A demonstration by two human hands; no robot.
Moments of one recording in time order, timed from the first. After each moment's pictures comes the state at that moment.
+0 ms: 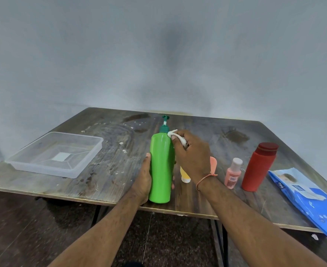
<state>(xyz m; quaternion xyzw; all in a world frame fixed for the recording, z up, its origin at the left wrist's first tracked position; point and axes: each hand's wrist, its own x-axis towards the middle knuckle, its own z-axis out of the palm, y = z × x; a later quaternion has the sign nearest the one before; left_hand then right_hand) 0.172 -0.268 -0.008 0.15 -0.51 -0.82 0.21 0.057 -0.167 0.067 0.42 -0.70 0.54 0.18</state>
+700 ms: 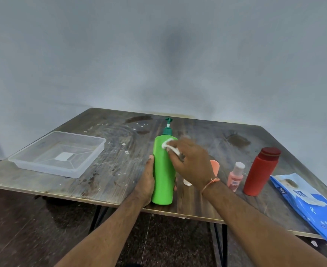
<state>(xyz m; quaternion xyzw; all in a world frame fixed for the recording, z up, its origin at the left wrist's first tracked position) 0.174 -0.266 -0.007 0.15 -0.52 -0.81 0.23 0.059 -0.159 0.063 0.57 -0.67 0.40 0.27</state>
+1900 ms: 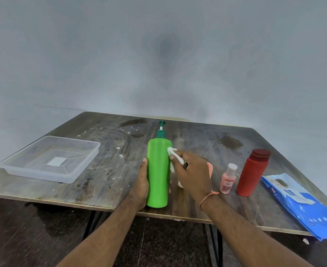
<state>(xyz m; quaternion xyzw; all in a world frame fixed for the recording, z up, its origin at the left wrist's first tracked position) 0.174 -0.270 -0.012 0.12 -0.51 -0.82 0.23 0.064 -0.143 0.041 0.46 -0.72 0.49 0.19</state>
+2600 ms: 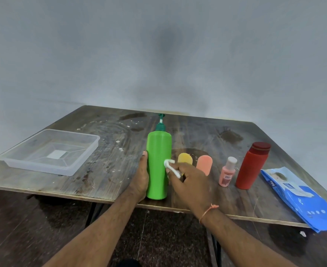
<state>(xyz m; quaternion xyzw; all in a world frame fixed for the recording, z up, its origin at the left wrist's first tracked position) 0.173 -0.267 -0.010 0.16 -0.54 -0.79 0.26 0.092 -0.116 0.009 0.46 -0.74 0.48 0.13</state>
